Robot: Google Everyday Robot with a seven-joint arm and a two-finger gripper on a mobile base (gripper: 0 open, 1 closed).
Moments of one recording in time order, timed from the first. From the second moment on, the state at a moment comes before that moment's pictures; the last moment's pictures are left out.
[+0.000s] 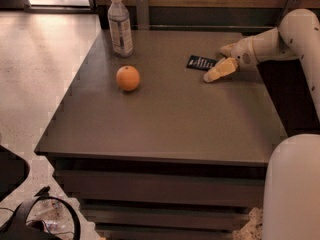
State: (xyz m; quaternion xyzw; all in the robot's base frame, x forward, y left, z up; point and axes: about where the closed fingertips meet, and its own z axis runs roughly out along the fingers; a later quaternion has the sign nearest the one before) arm 0.762 -0.202 0.807 -0.45 0.76 0.24 0.40
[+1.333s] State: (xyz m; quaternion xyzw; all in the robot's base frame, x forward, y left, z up) arm 0.769 -0.186 0.805 -0.46 0.76 0.24 0.39
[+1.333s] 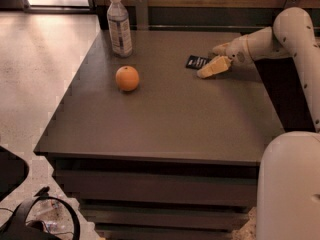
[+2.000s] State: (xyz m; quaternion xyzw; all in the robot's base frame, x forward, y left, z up) arm 0.769 -0.186 0.817 -0.46 0.76 0.24 0.39
